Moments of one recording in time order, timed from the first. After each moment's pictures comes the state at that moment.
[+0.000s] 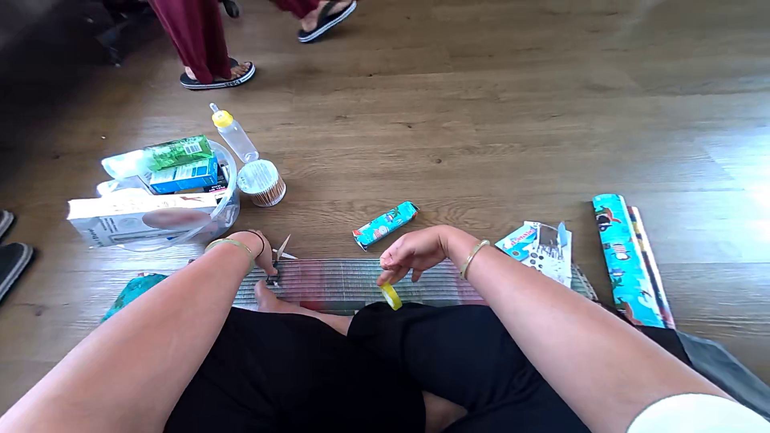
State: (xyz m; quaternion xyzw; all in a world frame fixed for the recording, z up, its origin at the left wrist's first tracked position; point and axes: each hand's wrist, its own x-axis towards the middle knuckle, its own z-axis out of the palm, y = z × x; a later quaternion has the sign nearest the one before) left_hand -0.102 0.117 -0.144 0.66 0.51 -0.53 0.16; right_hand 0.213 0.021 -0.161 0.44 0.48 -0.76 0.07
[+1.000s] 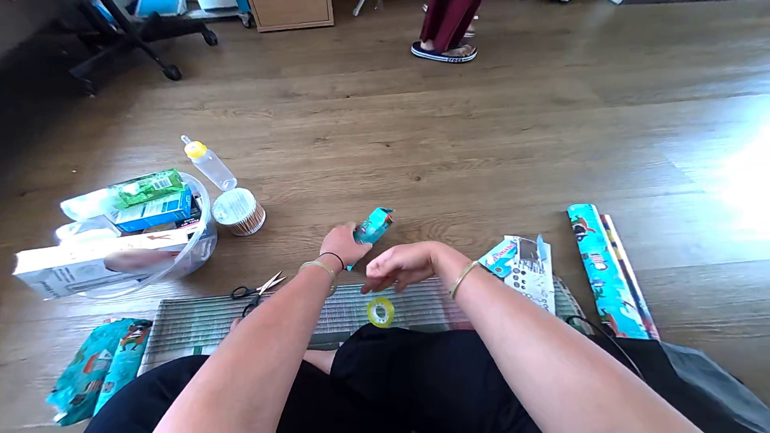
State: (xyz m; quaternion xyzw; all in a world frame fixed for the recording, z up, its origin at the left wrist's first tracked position) left_hand 0.069 0.111 -0.202 0.77 0.52 -0.04 0.37; right_hand 0.234 0.026 -0.156 0.45 0.47 -0.76 -0.02
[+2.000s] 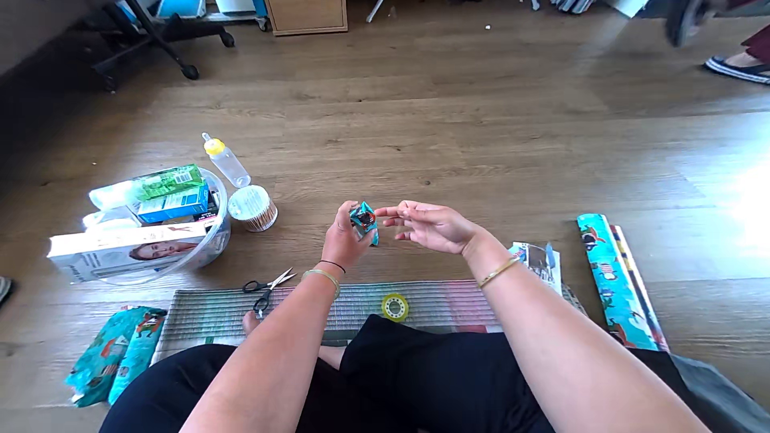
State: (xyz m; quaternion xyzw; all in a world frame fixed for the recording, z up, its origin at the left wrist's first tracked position) left_hand 0.047 0.096 -0.215 0.77 0.40 0.40 0.28; right_hand 0.269 0.041 -0.133 0.36 0.45 -0.72 -0.39
